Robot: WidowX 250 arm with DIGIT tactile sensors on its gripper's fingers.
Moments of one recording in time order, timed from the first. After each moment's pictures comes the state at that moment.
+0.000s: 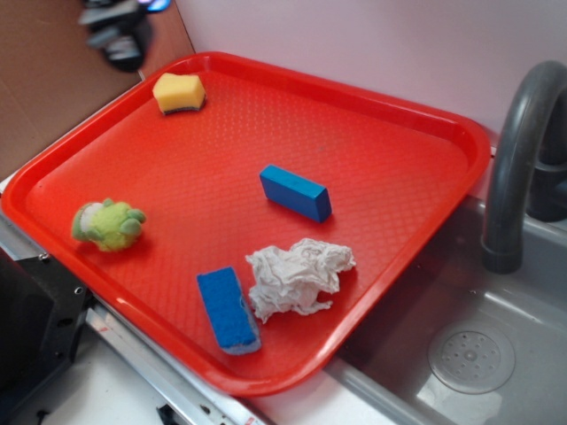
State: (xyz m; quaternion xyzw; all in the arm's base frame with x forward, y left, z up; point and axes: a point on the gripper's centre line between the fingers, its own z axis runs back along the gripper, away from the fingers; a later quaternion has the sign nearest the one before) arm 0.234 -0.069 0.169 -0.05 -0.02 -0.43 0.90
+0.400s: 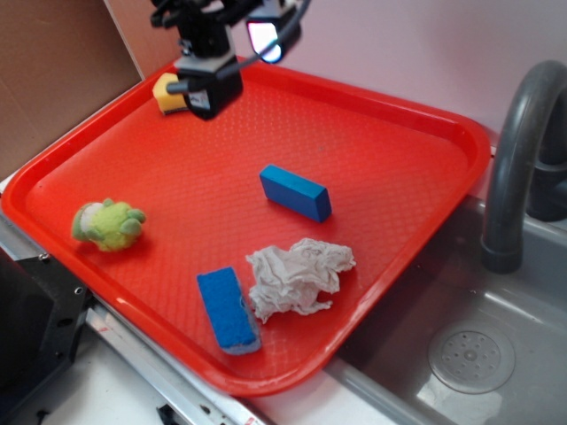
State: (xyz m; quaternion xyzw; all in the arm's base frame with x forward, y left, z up) arm 0.247 -0.103 0.136 -0.06 0.01 -0.64 0.77
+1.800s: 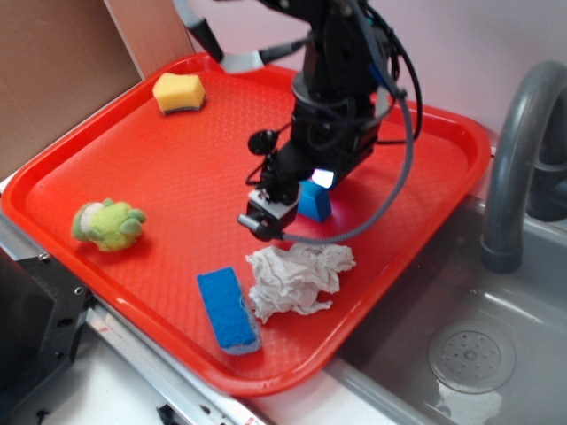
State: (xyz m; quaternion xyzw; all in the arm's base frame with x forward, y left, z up) arm 0.249 -0.113 0.022 0.04 0.16 -0.65 0.74
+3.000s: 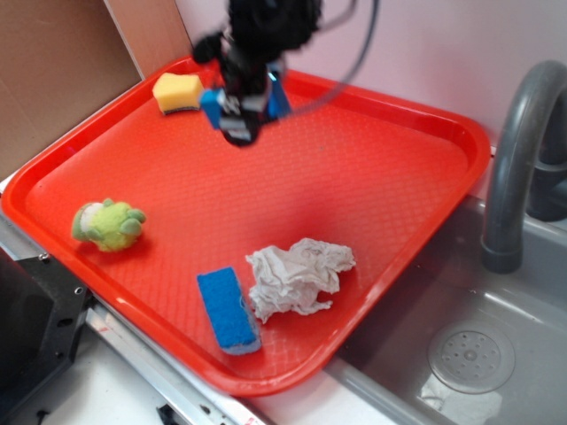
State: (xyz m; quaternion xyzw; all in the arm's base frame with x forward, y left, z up) arm 0.242 -0.081 0.142 0.02 0.06 -0.40 0.91
